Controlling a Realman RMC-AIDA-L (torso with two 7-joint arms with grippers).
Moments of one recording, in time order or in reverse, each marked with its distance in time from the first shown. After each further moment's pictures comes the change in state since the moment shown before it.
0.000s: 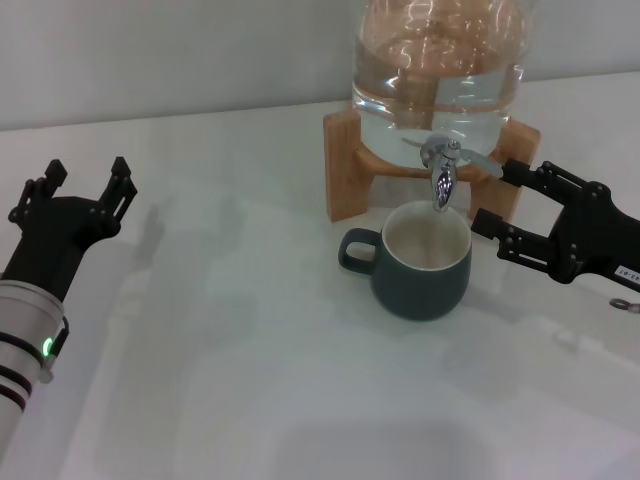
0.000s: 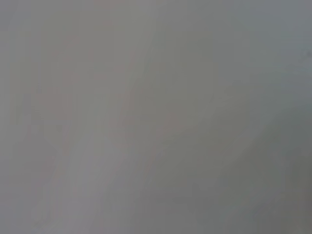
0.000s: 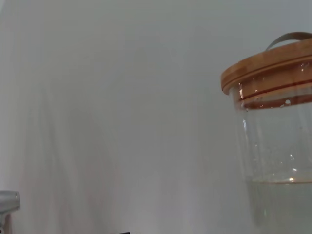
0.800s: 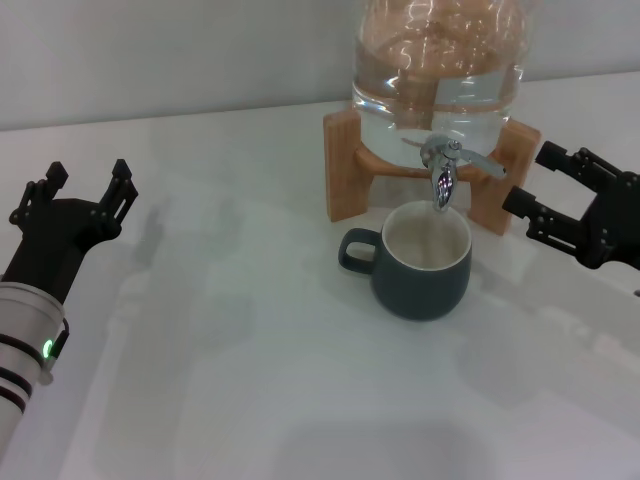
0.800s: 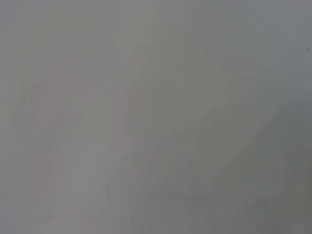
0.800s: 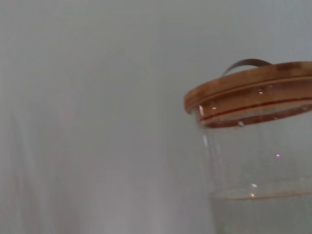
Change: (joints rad) left arm 0.003 0.000 0.000 0.000 0.005 0.000 0.000; right arm -0.030 0.004 0.069 0.000 0.019 0.016 0.004
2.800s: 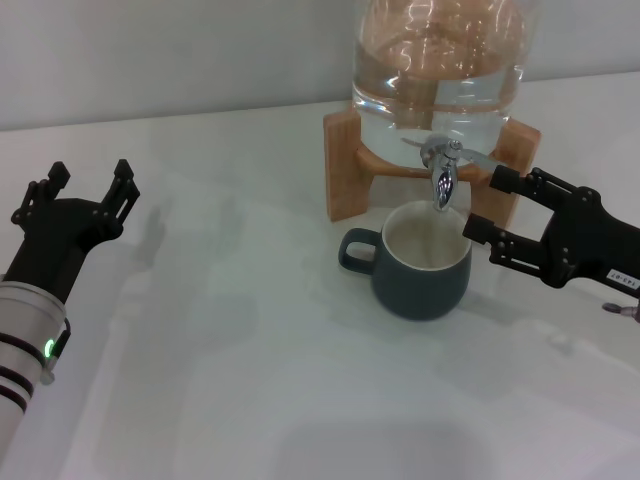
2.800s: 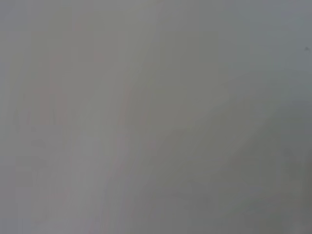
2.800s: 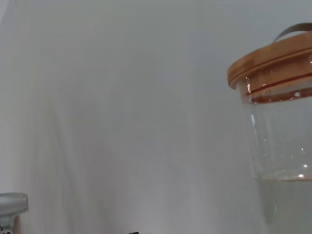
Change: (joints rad) left arm -0.003 0.000 0.006 0.000 -0.005 -0.002 0.000; right arm 0.034 0.000 -0.095 0.000 -0.012 -0.024 0.019
